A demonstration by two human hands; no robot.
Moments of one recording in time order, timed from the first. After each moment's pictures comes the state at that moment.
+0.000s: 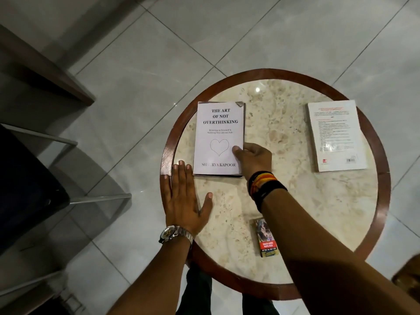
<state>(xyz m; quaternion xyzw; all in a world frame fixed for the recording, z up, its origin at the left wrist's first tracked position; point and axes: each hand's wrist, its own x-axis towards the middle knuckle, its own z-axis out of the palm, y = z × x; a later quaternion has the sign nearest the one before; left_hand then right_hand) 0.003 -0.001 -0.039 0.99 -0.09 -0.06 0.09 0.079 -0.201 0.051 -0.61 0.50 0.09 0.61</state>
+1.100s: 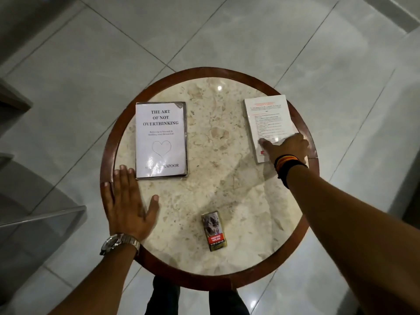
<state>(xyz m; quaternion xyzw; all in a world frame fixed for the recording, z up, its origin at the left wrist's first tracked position) 0.003 0.001 -0.041 0.99 -0.11 -0.06 0.09 0.031 -0.406 0.063 -0.78 0.56 0.11 0.25</state>
